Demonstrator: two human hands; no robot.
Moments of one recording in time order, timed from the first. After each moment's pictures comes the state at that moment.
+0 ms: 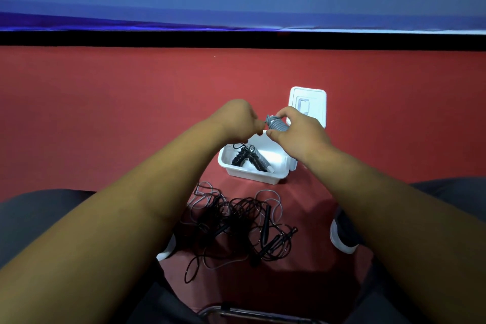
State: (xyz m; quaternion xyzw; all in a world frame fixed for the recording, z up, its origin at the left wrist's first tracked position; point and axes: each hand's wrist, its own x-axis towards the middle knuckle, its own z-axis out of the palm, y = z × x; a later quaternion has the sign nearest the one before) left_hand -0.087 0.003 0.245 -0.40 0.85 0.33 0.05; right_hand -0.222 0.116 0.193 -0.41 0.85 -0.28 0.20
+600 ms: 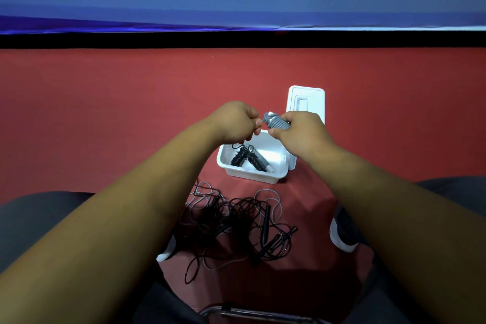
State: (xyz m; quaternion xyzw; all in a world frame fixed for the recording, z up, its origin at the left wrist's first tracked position) left_hand -0.085 -0.006 0.230 -0.37 0.84 0.39 0.03; right_hand -0.234 0.116 0.191 -0.41 0.84 -0.28 0.22
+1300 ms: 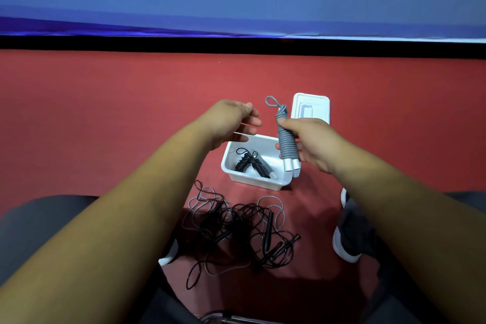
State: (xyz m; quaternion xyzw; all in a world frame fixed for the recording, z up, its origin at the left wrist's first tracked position) left_hand -0.072 -0.029 0.228 -0.42 0.61 0.66 -0.11; right_hand -0.235 0.109 0.206 -0.17 0.67 -0.51 0.51
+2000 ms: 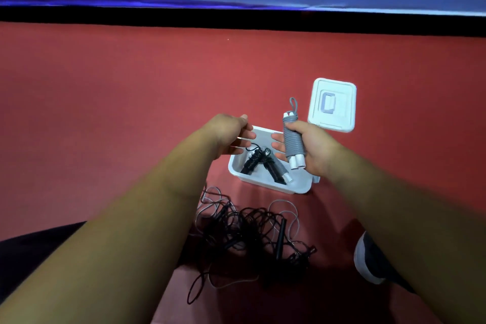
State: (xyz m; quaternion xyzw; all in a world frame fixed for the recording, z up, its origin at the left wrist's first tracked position) left_hand -0.079 -0.097 0.133 -0.55 0.53 0.64 -0.04; right_hand -0.254 0.022 0.105 -0.05 0.61 -0.51 0.61
